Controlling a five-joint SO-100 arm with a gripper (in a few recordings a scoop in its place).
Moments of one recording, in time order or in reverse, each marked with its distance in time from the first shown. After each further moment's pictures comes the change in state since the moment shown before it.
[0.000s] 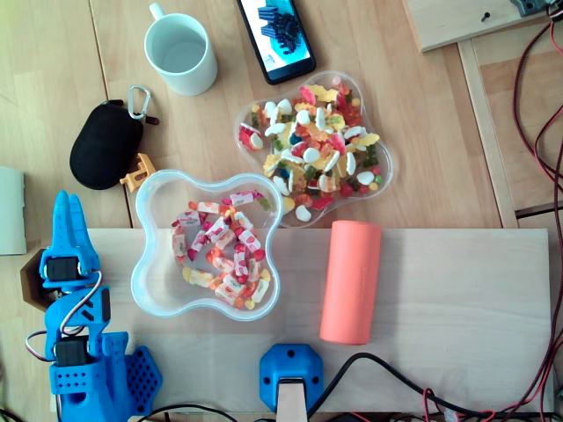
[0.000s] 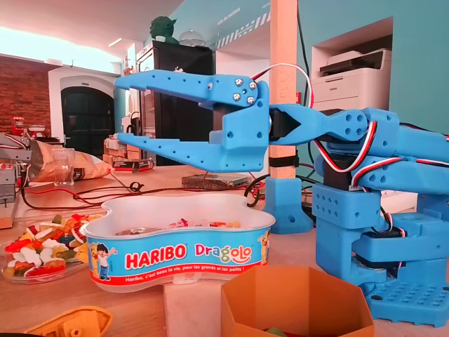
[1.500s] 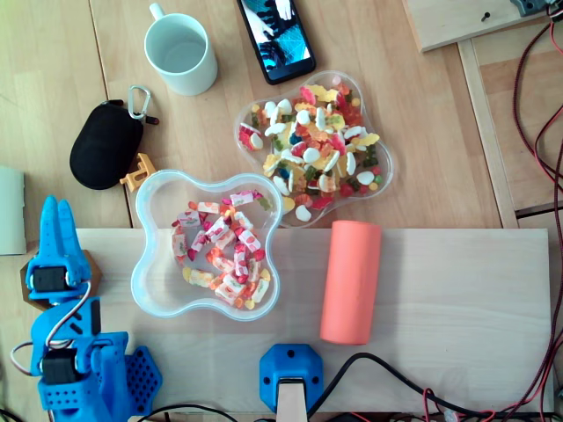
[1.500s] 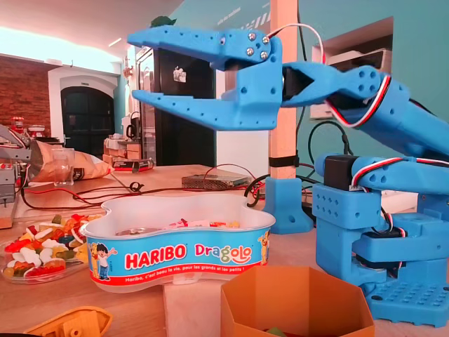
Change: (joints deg) arm -0.2 0.0 -17.6 17.6 0.0
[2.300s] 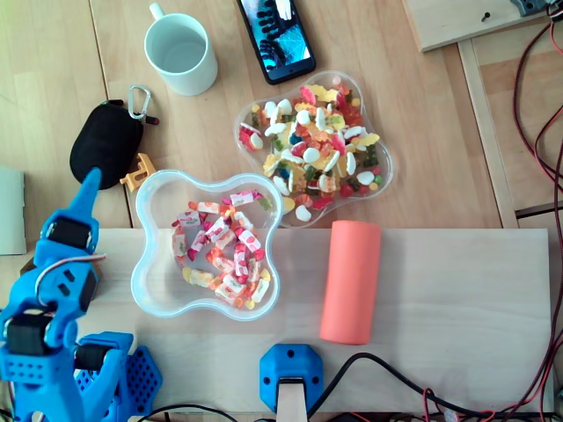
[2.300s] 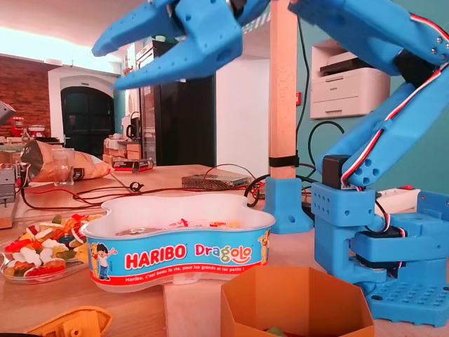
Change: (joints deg) arm 10.4 -51.3 -56.9 39.6 21.4
